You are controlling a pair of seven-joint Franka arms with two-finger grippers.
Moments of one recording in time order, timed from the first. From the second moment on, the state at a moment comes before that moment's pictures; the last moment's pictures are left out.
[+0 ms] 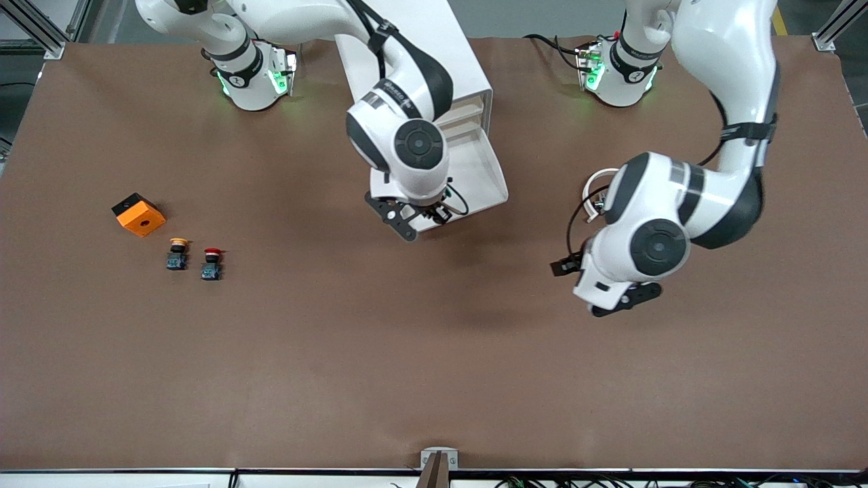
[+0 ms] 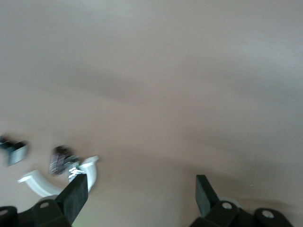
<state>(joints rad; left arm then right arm) -0.32 0.54 -0.10 -1.50 -0.03 1.82 -0.69 0.75 0.61 0.00 -1.33 0.12 1.79 1.45</state>
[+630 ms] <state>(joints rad) -0.33 0.59 -0.27 -1.79 -0.03 2.22 -0.69 0.37 0.58 -0.02 -1.33 0.11 1.65 0.52</state>
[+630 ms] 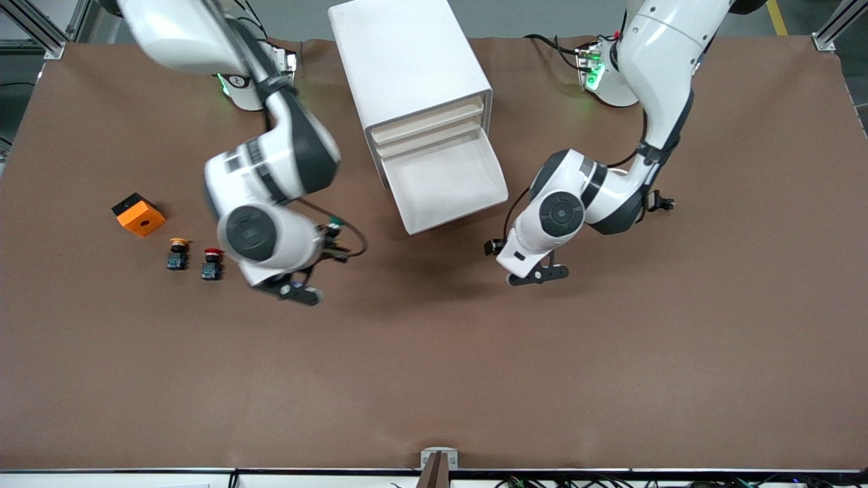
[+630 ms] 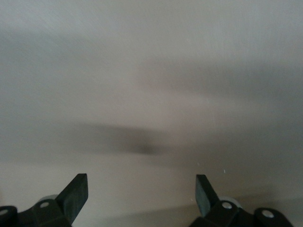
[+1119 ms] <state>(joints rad) -0.39 0.61 -0.36 -1.79 -0.07 2.13 -0.89 0.21 0.59 -0.02 -1.50 0.00 1.94 0.12</state>
